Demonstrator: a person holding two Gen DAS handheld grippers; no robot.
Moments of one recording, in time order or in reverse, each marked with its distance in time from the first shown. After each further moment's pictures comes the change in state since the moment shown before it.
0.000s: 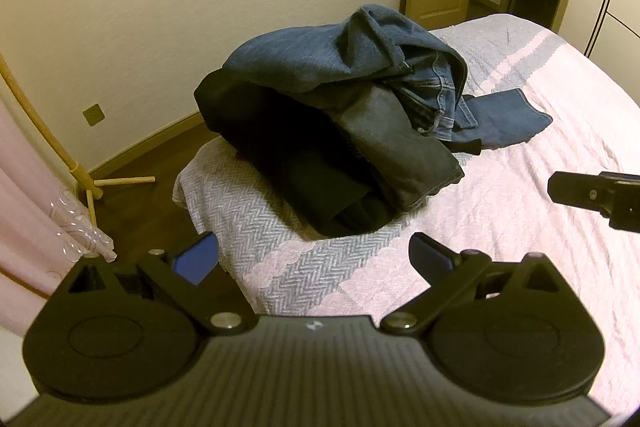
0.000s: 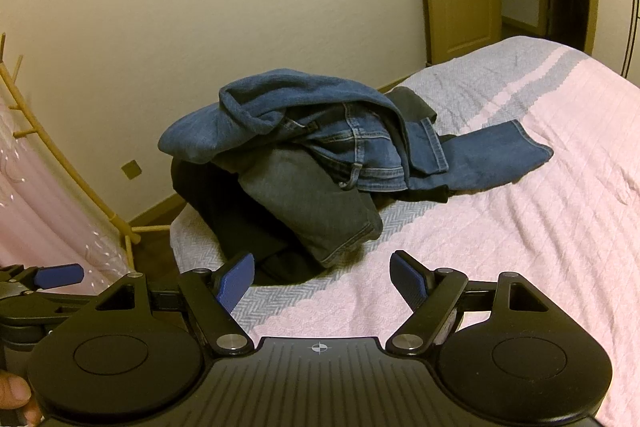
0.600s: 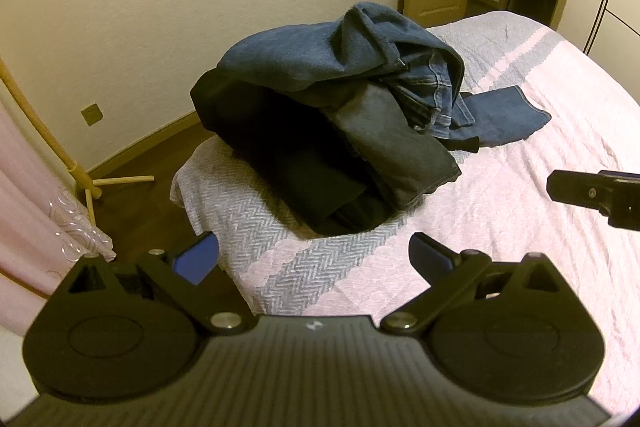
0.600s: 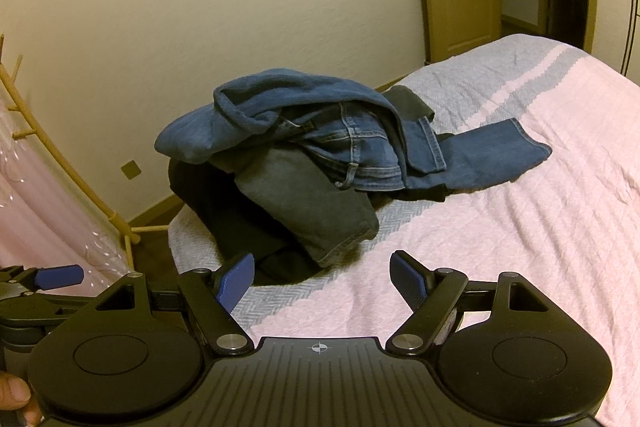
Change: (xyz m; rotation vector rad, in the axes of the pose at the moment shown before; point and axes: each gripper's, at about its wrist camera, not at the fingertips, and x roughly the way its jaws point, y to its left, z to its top) left arm 0.001 -0.007 -0.001 0.002 0.003 0.005; right arm 0.001 -0.007 0.001 0.007 0.005 0.001
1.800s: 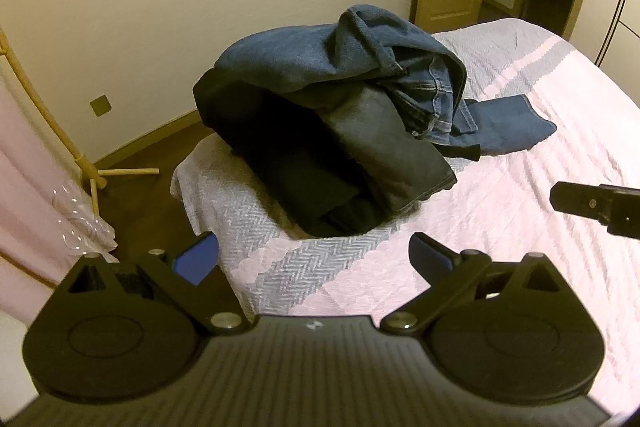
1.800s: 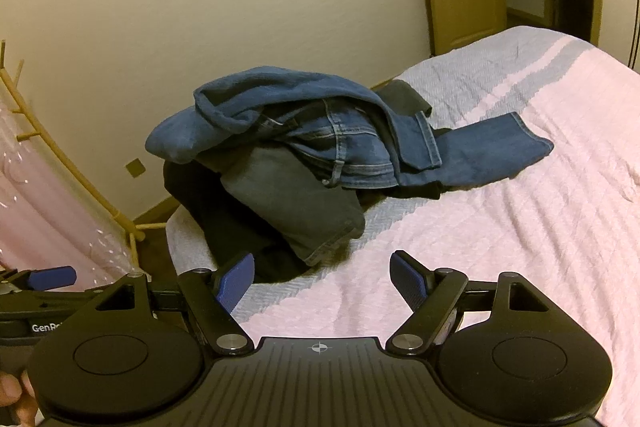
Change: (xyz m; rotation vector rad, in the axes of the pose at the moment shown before) left arm -0.001 -0.023 0.004 -0.068 -0.001 0.047; right arm 0.004 -0.037 0.004 0.003 0.019 0.037
